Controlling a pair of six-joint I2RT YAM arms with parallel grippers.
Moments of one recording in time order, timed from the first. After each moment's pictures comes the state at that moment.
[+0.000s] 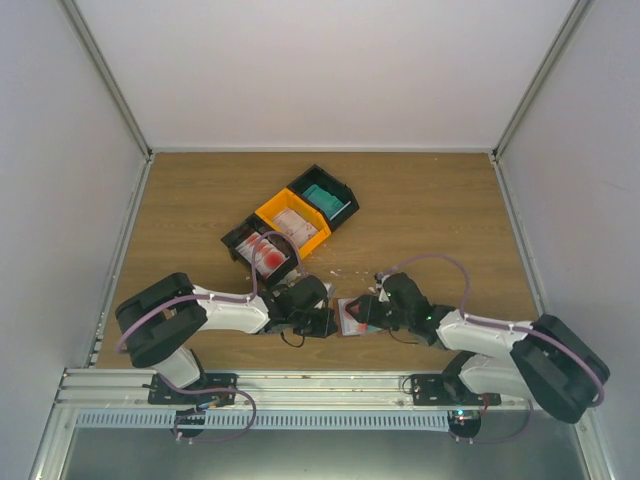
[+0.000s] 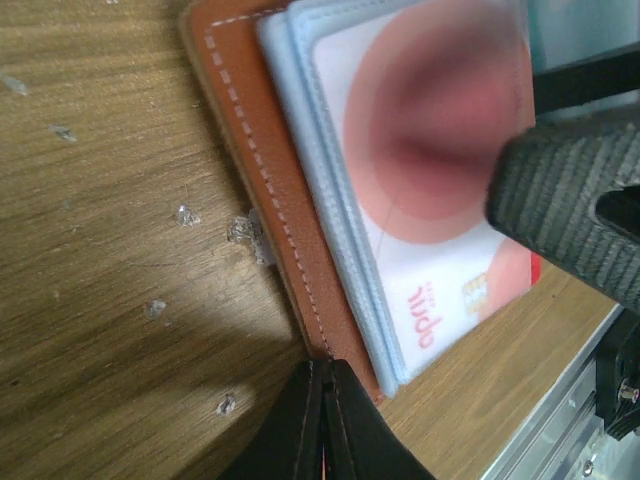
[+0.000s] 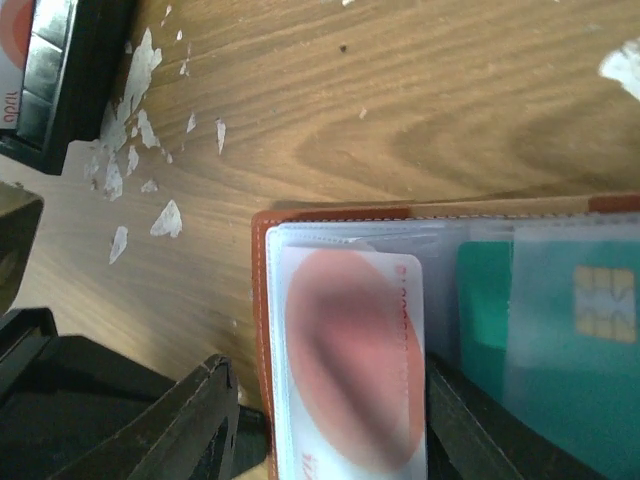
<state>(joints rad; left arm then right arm) -1.01 1.60 0.63 0.05 0.25 -0.88 0.71 1.17 0.24 0.18 -0.27 0.92</state>
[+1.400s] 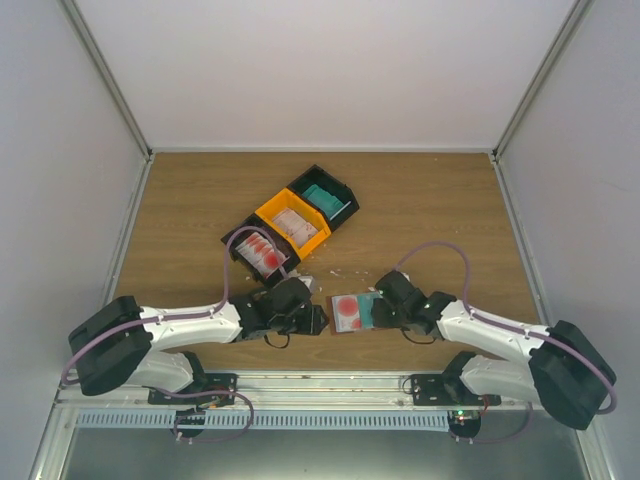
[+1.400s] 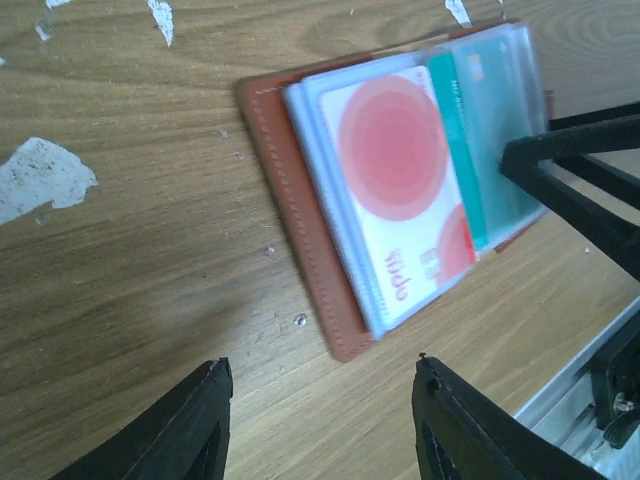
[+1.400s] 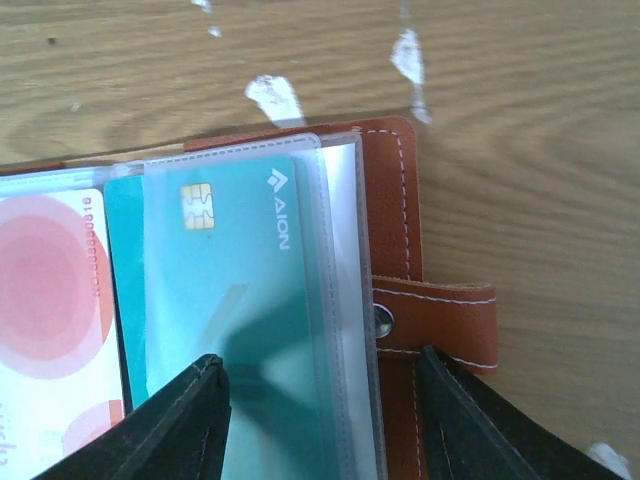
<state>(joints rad) -1.01 1.32 0.57 -0.12 0.07 -0.89 0.77 1.13 0.44 -0.44 0.11 0.75</state>
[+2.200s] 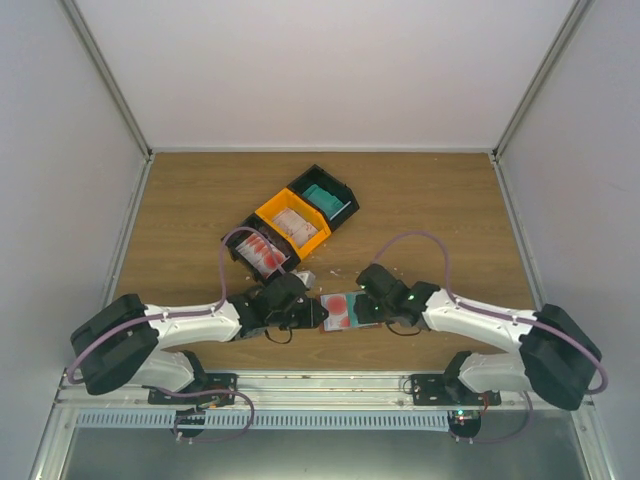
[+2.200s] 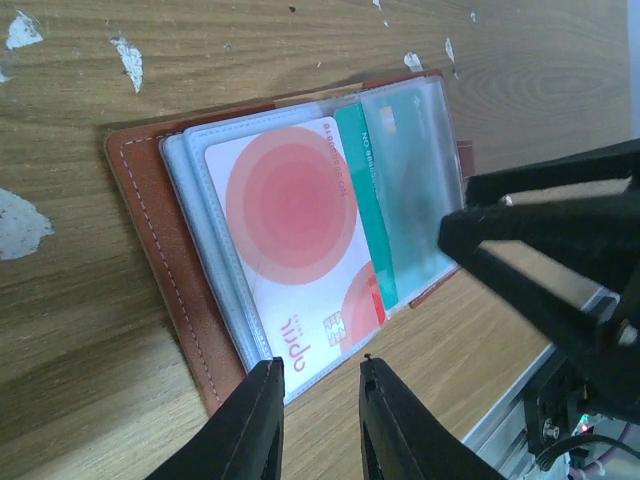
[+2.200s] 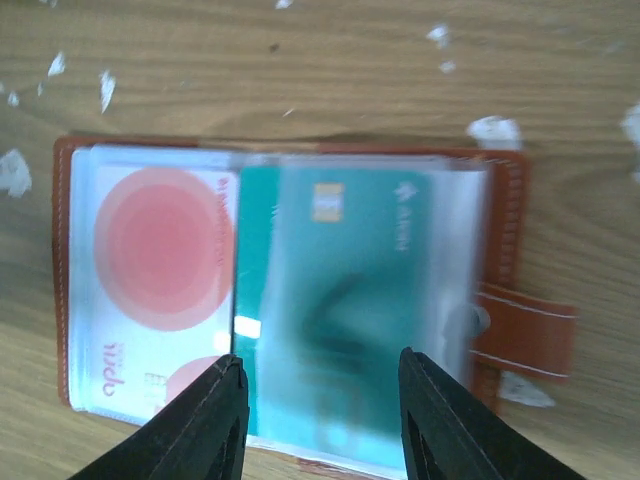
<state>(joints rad) -0.96 1.33 0.52 0.04 0.13 -0.95 0.85 1.22 0.59 -0.46 0.08 0.72</state>
